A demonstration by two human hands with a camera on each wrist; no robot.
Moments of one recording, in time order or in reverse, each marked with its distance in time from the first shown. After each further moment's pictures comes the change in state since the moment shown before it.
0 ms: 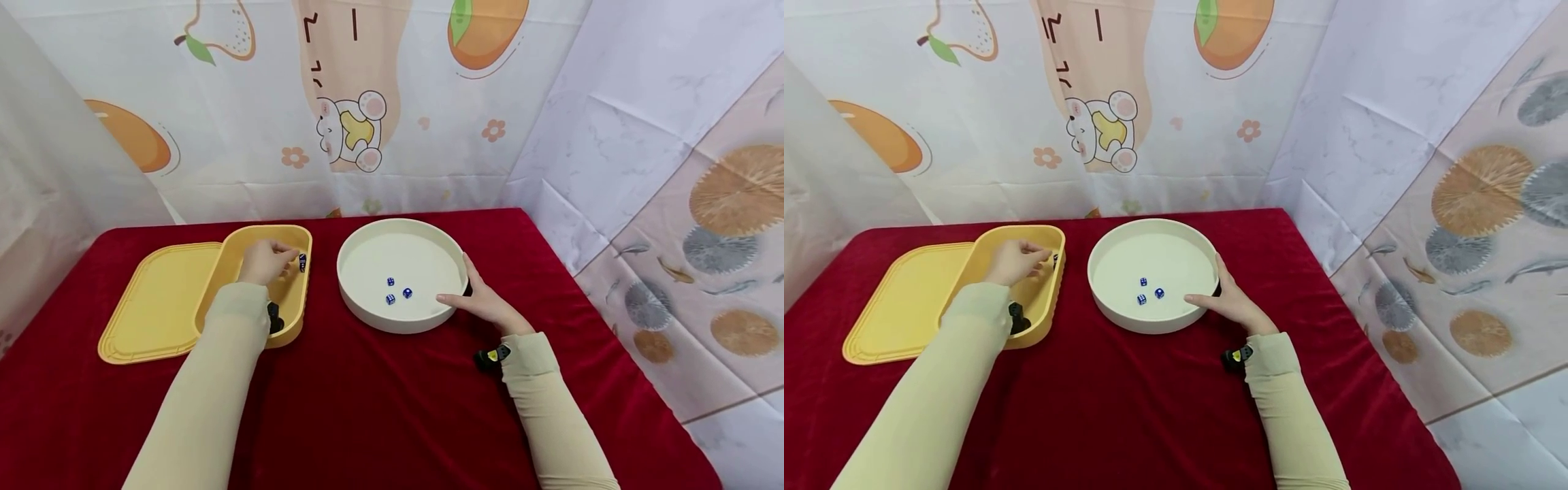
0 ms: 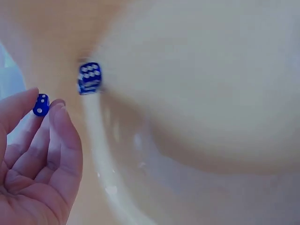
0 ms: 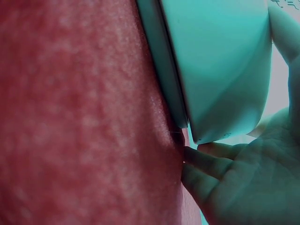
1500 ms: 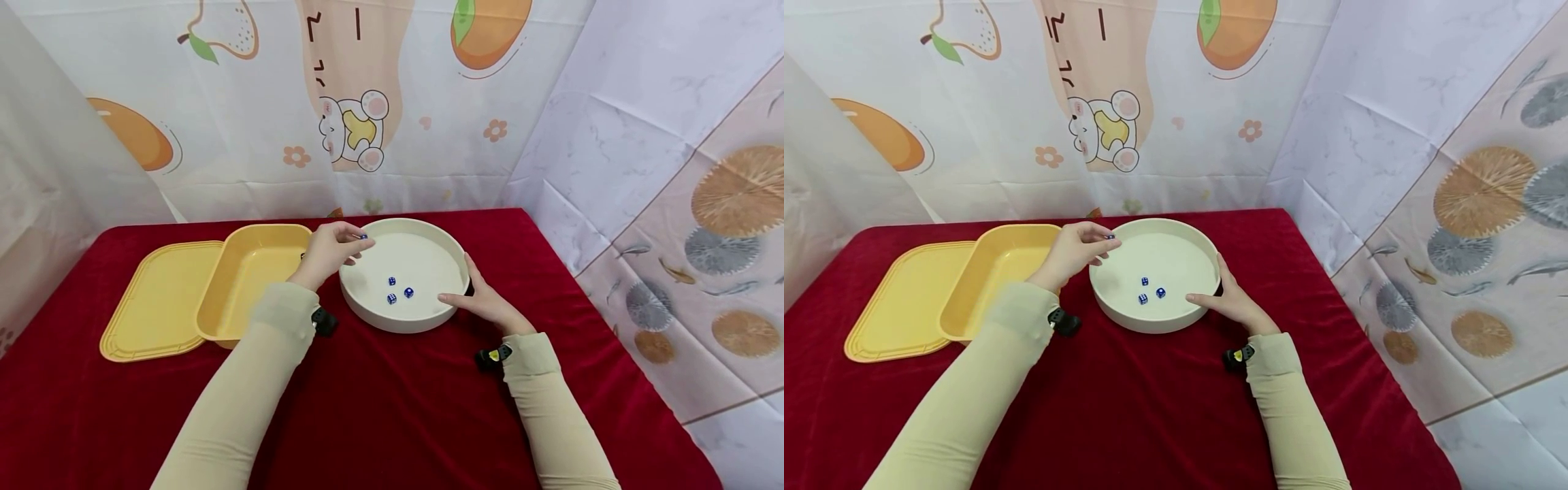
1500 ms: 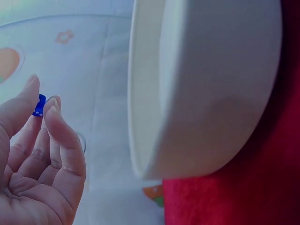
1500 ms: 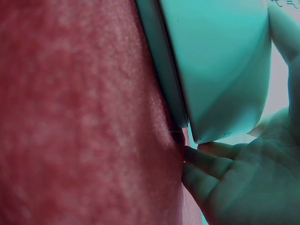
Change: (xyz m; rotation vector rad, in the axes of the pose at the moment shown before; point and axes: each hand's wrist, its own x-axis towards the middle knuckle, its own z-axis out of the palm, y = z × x) left_hand -0.027 0.095 0.055 -0.244 -0.073 0.214; right_hand -0.002 -0.001 0.001 -0.019 0.004 0.013
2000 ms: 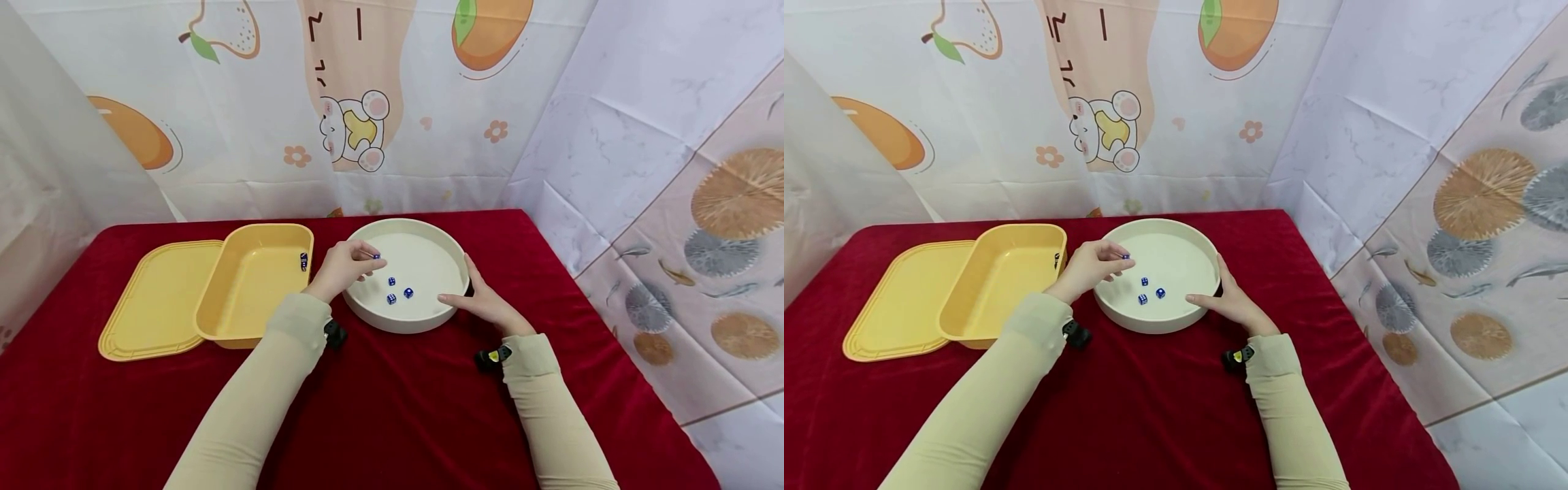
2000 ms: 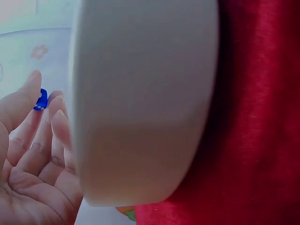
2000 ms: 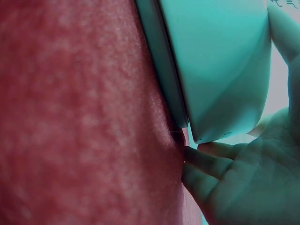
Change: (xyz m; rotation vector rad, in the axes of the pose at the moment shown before) left_hand 0.000 -0.021 0.027 0.053 -0.098 -0.020; right_hand 0.000 0.000 0.000 0.012 -0.002 0.007
